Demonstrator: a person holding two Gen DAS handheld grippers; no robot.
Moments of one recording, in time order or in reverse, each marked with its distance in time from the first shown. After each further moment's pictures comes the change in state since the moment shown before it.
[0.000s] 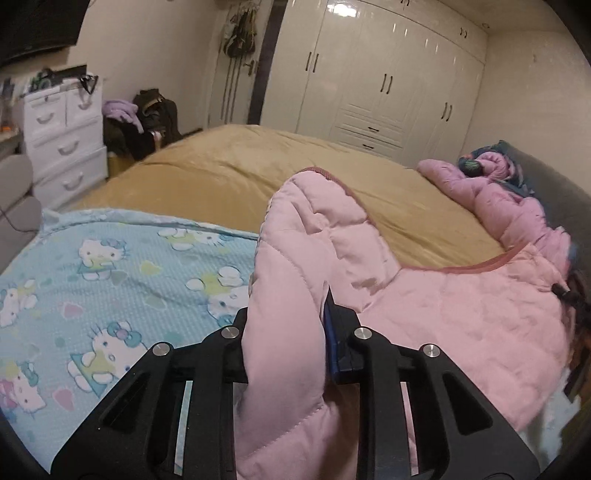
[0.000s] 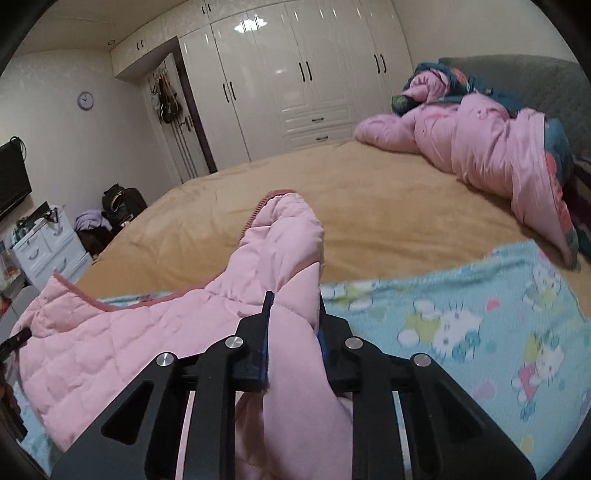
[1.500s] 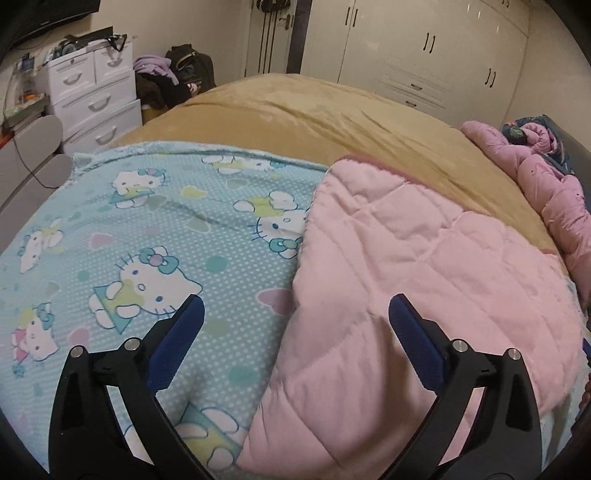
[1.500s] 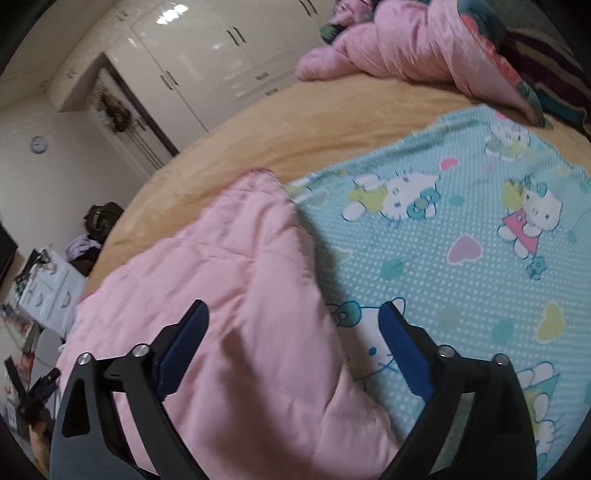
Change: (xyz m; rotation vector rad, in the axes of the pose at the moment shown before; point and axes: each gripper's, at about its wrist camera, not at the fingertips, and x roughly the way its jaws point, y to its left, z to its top) left arm -0.004 0.026 -0.043 -0.038 0.186 0.139; right arm -0.044 -0.064 -0.096 0.282 0.135 0.050
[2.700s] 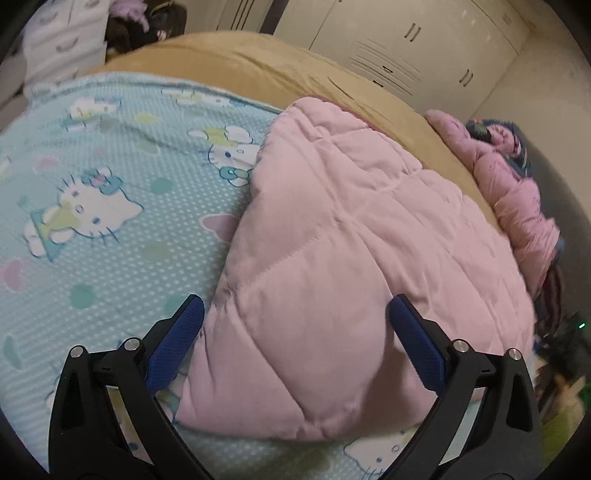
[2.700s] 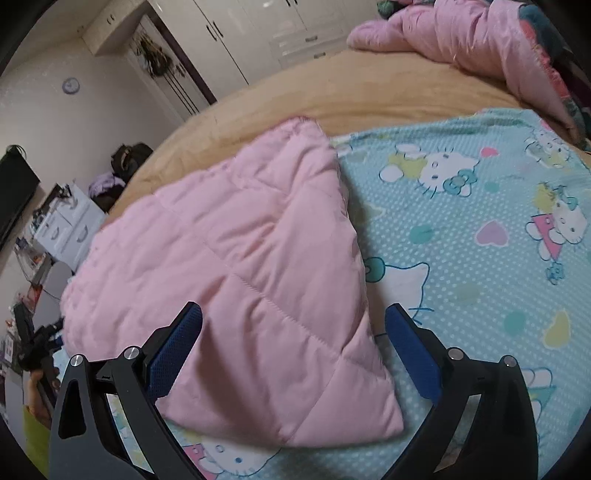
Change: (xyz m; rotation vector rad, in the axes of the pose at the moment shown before) left arm 0.028 0.008 -0.037 -0.105 0.158 -0.259; right arm 0.030 0.001 -0.018 -0.149 0.235 0.054
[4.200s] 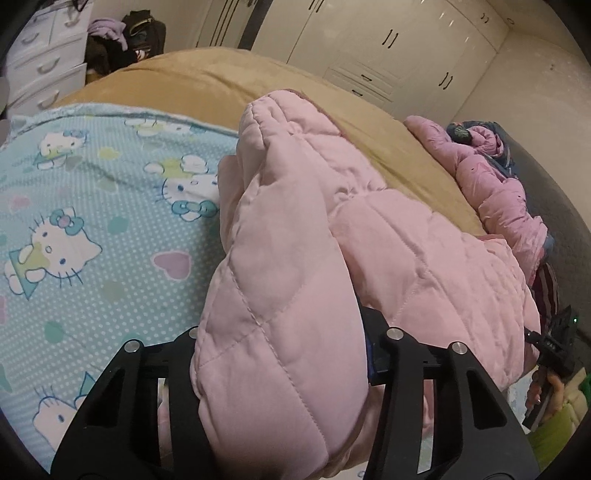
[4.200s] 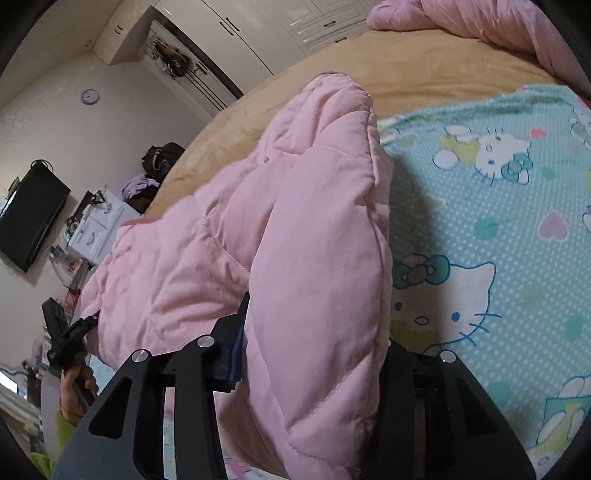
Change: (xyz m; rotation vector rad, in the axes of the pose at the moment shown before) left arm -0.001 -0.040 0.017 0.067 -0.066 -0.042; right arm 0.001 0.019 0.004 0.047 0.009 0.184
